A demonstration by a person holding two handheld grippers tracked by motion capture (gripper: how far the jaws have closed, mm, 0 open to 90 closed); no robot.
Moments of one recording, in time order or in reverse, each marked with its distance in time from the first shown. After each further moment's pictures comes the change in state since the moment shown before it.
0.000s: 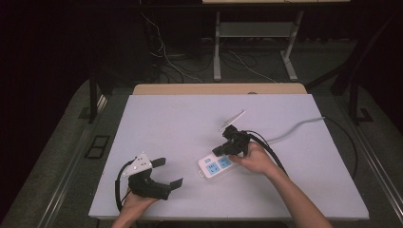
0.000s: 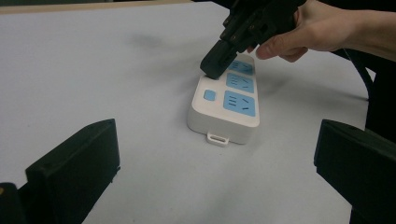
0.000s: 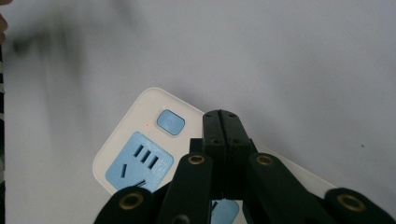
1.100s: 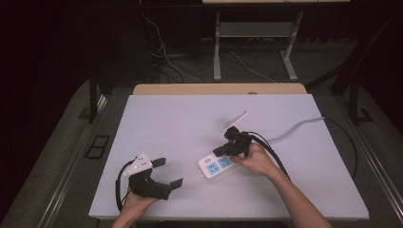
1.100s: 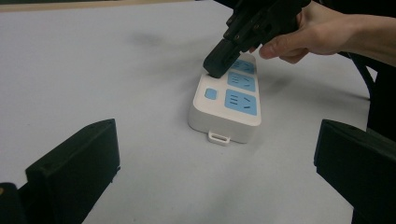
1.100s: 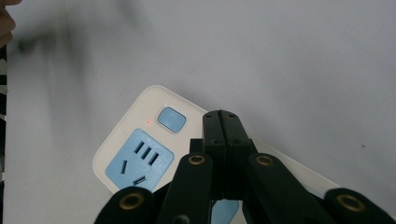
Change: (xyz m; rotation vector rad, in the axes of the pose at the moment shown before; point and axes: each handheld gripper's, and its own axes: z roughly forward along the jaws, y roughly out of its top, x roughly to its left) left arm 0.001 0.000 0.001 0.006 0.001 0.000; right arm -0.001 -0.006 -0.001 -0.030 0.008 -0.020
